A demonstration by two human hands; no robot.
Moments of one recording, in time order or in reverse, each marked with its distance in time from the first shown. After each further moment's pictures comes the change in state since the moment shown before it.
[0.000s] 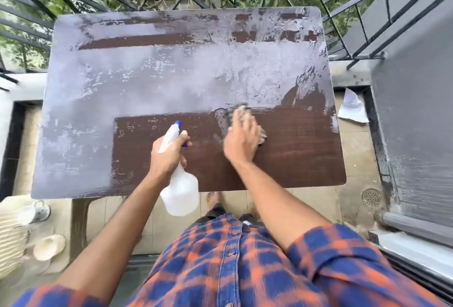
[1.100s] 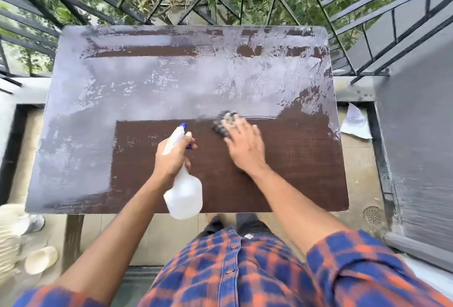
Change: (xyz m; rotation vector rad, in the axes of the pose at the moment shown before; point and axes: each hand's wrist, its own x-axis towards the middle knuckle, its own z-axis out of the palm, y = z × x) left_hand 0.033 0.026 0.016 -0.023 -0.016 0.014; right_hand 0.055 0.020 -0.008 -0.126 -0.091 -0.458
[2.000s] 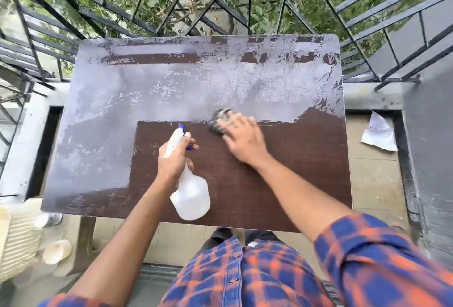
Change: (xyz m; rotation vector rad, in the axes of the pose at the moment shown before) left_hand 0.007 0.023 0.035 -0.074 0.141 -0.017; right_hand 0.063 0.027 -0.011 0.059 0.016 -0.254
